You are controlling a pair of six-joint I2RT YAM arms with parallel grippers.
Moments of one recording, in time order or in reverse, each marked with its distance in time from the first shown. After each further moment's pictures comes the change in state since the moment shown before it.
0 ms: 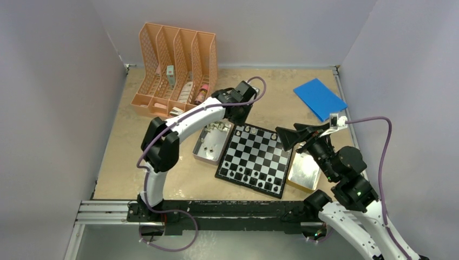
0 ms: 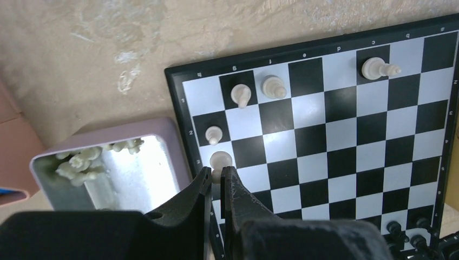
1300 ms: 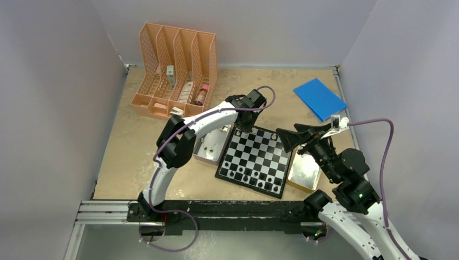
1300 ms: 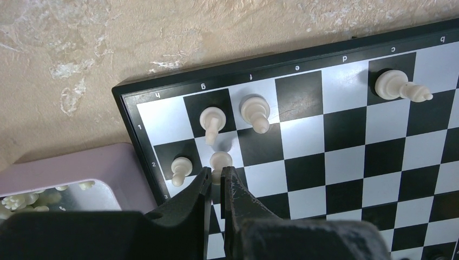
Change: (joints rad) left arm -0.057 0.192 0.100 0.001 -0.019 -0.035; right arm 0.000 -0.022 0.000 0.003 -0.024 -0.006
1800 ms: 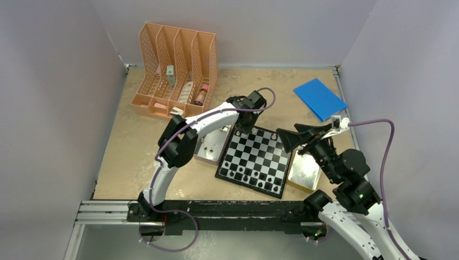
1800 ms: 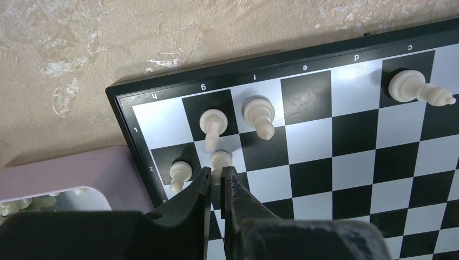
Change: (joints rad) left arm 0.000 0.017 0.000 0.000 -0.003 0.000; right arm 0.000 -0.006 0.000 0.000 0.000 0.000
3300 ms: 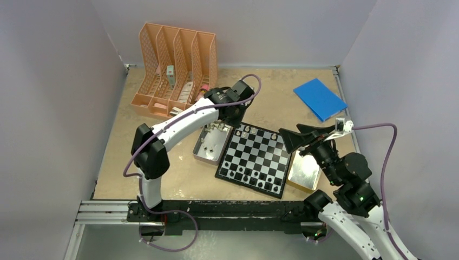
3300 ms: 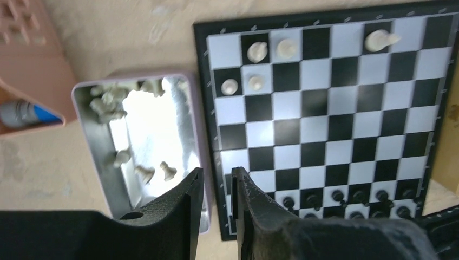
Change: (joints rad) left arm 0.012 -0.286 -0.038 -0.166 -0.060 -0.054; right arm 0.000 -0.033 -0.025 0.021 0.027 0.005
